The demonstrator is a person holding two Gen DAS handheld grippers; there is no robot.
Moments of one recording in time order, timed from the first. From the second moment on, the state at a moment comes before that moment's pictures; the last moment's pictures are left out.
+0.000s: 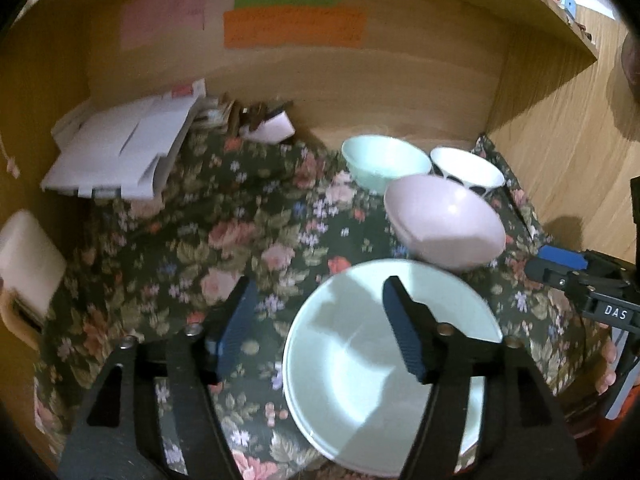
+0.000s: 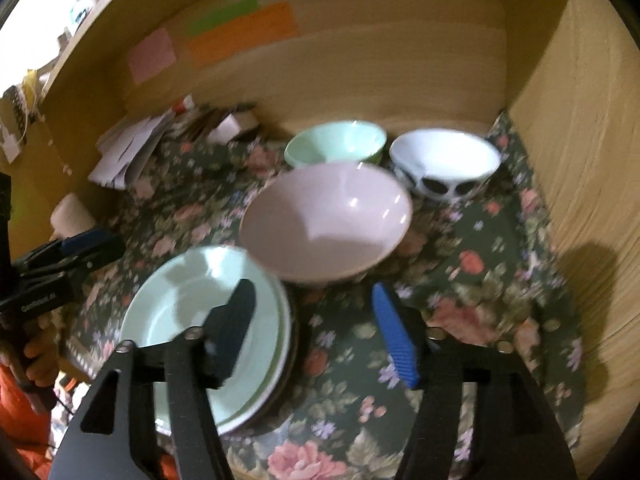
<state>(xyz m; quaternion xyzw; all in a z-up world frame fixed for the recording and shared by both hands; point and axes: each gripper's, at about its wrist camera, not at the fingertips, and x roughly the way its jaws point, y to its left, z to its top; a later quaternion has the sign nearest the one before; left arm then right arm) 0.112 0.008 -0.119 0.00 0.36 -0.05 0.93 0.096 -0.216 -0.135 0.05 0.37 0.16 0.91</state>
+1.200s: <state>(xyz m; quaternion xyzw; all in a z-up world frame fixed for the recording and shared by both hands) 0.255 -0.073 -0.175 0.06 0.45 -0.10 0.88 0.195 -0.244 -0.181 0.09 0.41 0.14 0.90</state>
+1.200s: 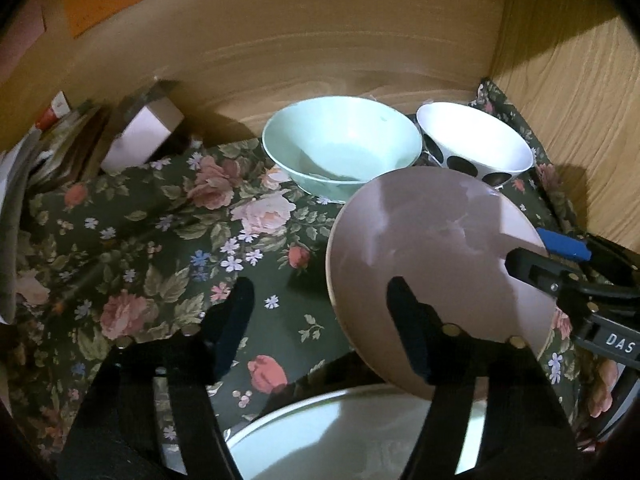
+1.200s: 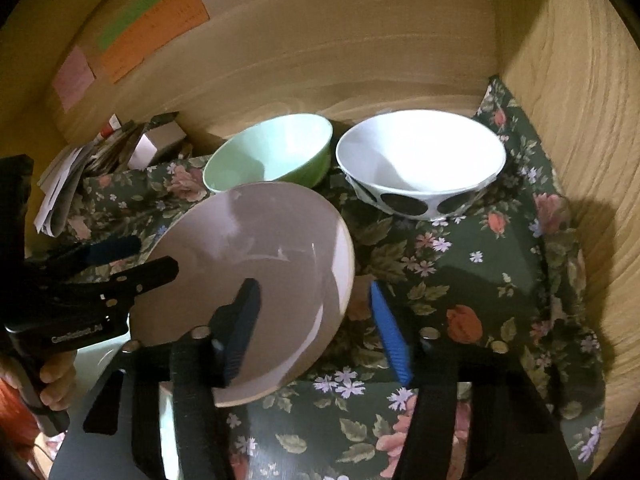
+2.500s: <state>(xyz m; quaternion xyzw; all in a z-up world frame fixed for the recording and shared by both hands) 0.237 -0.066 -0.144 0.01 0.45 -0.13 0.89 0.175 -0.229 -0.149 0.10 0.39 0.15 0.90</state>
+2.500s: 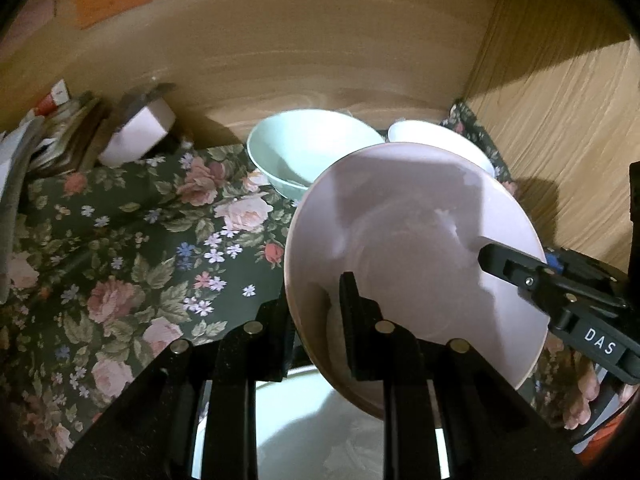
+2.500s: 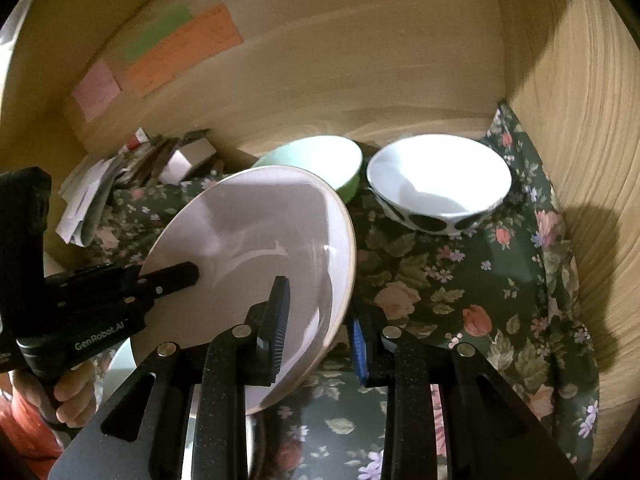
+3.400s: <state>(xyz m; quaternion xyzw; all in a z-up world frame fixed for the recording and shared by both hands) 0.159 0.049 -0.120 -0.04 0.40 -0.05 0.92 0.154 -0.114 -0.127 0.05 0.38 0.24 0.89</state>
